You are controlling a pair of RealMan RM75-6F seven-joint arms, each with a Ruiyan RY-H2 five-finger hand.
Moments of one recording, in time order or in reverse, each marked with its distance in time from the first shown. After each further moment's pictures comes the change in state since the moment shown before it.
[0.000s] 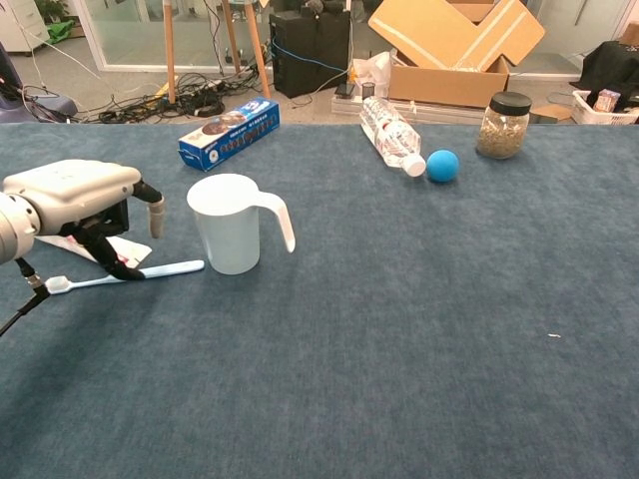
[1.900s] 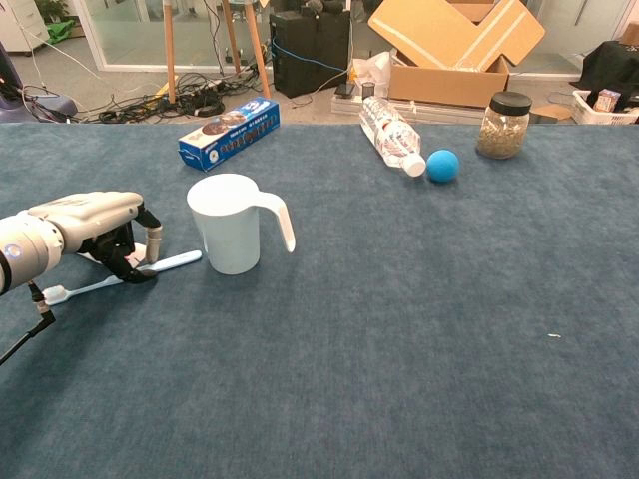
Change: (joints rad) left arm -0.032 -0.100 -0.026 0.211 -0.118 -0.123 -0.145; right arm 0.003 0.004 0.007 0.003 0.016 -0.010 0.011
